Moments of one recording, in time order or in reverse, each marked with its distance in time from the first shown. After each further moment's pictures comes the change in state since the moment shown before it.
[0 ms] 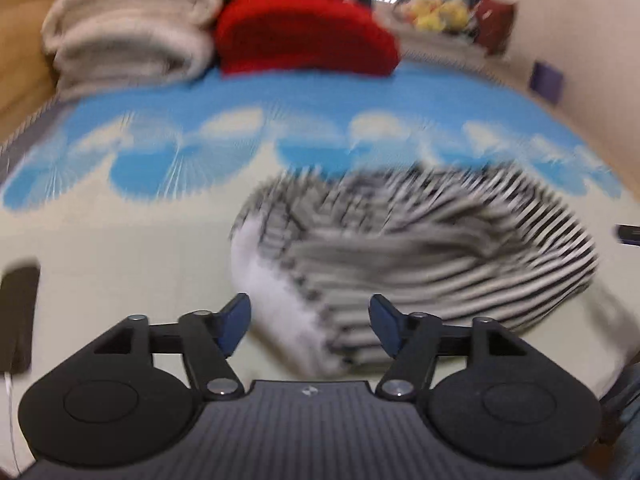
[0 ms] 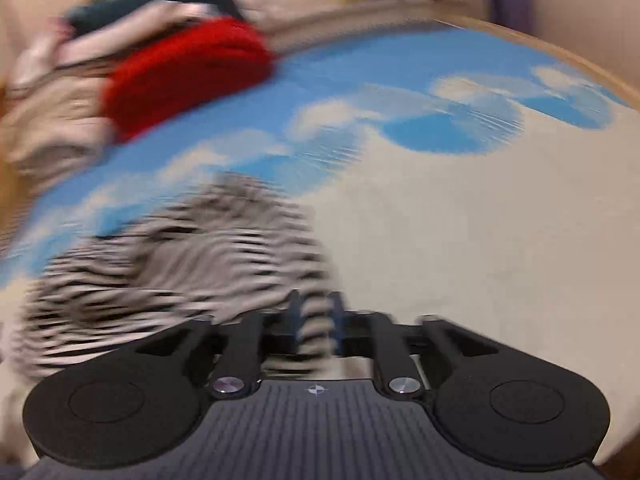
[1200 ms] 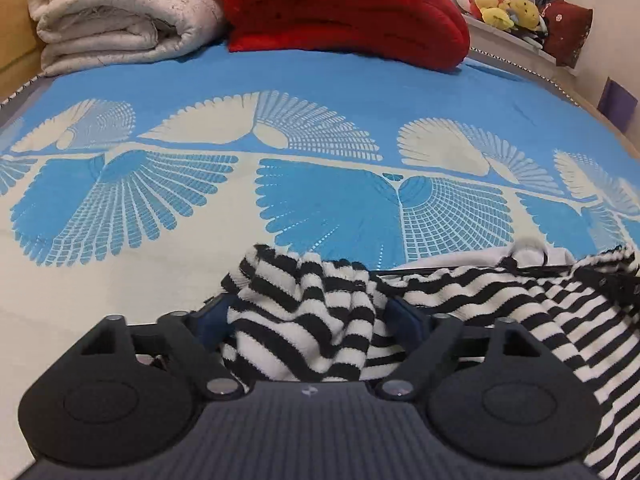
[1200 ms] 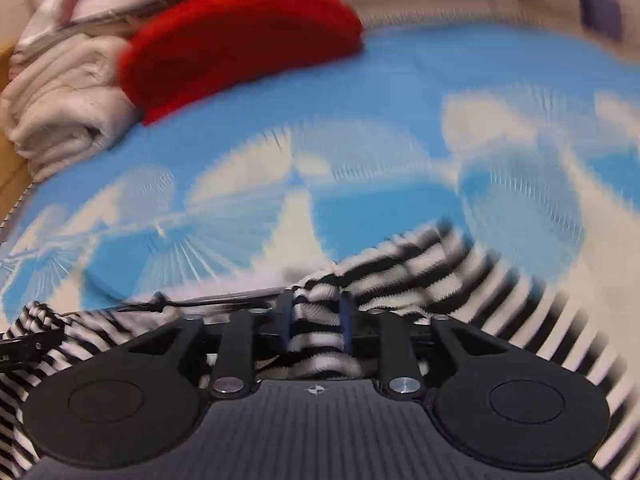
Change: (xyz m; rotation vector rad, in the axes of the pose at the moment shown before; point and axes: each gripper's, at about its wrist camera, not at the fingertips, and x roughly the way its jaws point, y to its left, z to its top) left arm 0.228 -0.015 0.095 -0.128 0.068 0.125; right arm 0.259 0.100 0.062 -0.006 0.058 -0.029
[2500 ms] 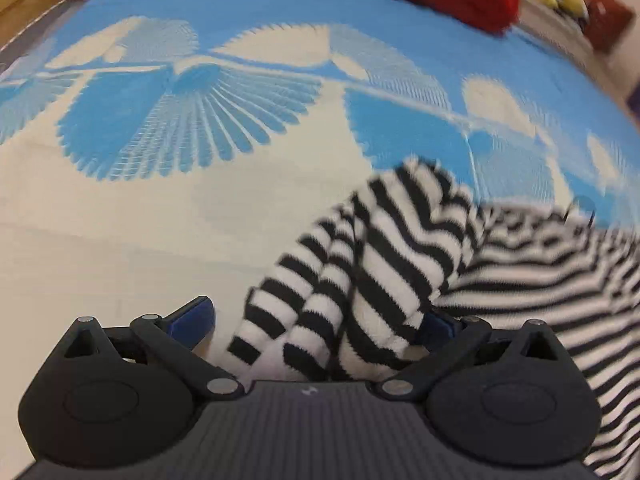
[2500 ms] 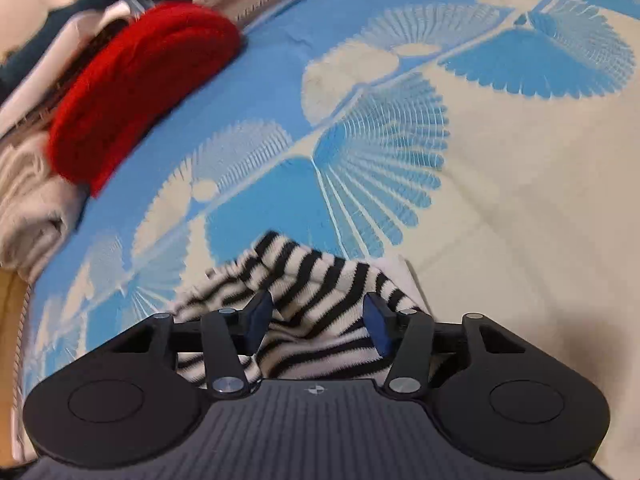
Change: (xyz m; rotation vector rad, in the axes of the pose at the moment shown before) left arm -0.015 0.067 -0.007 -0.109 0.191 -0.004; right arm -0.056 -0.098 0.019 0.407 0.047 -0.002
